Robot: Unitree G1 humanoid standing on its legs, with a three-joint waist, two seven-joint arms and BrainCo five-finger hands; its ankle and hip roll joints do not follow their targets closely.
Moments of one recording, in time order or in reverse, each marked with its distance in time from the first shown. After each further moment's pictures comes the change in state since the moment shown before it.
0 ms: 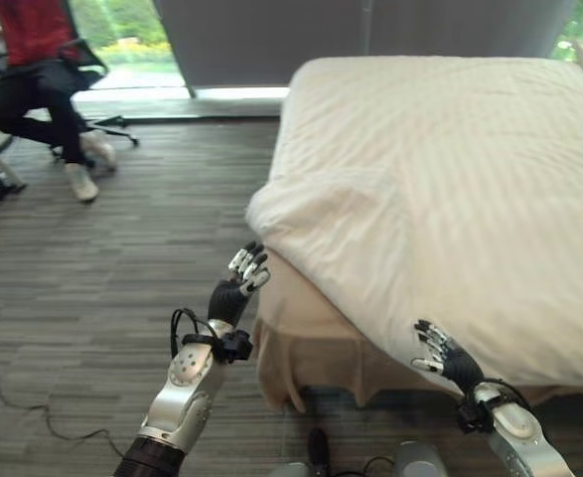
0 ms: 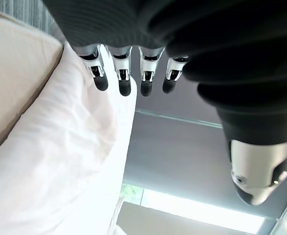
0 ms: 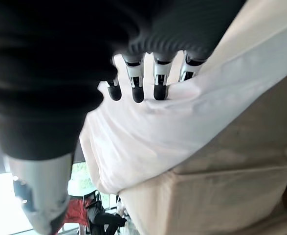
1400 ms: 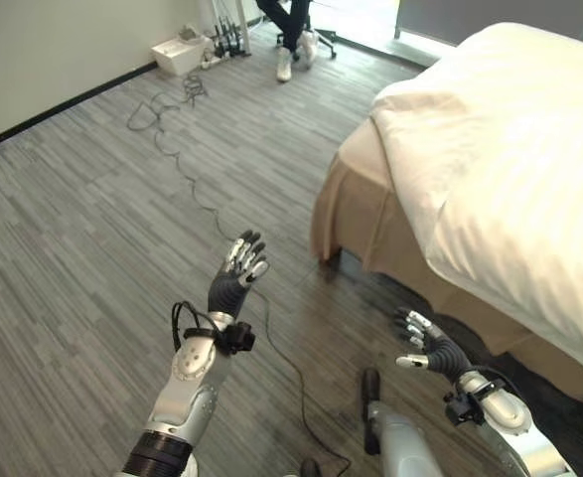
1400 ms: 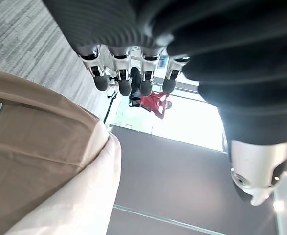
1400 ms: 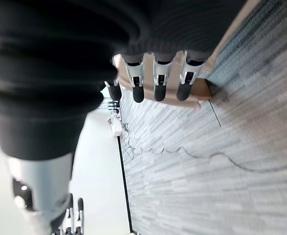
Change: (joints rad) left arm -0.026 -0.059 0.017 0.010 0.035 -0.015 0.014; right arm -0.028 -0.020 0.071 -0.105 -0.042 -0.016 0.021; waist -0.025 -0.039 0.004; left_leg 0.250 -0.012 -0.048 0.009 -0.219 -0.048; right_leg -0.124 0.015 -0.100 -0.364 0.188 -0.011
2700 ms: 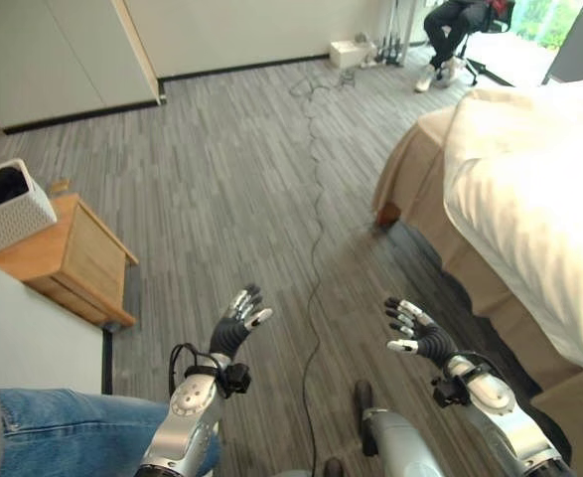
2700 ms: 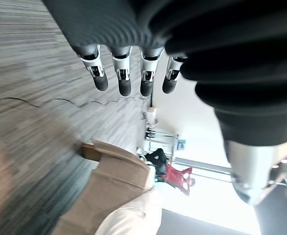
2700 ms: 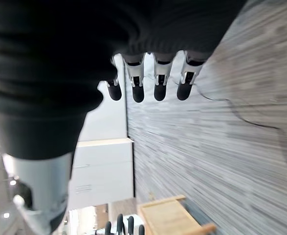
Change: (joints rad) left arm 0.106 -0.008 -0.039 0.070 0.109 0.055 -0.023; right arm -0.099 -0.017 0.037 0.045 0.061 0.023 -0.023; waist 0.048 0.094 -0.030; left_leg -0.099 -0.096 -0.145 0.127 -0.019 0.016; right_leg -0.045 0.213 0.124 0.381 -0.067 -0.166
